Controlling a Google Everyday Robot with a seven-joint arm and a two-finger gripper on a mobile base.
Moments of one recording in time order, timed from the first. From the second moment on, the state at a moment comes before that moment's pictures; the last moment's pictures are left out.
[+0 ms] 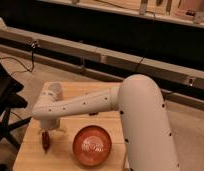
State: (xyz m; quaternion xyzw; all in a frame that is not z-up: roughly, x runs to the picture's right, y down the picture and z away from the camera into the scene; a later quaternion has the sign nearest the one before) arm -0.258 0.228 0.791 -0.18 -0.30 -0.66 0.67
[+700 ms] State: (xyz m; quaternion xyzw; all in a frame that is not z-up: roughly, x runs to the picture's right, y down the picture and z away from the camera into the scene) arm -0.301 0.253 0.813 -0.19 -0.34 -0.67 0.63
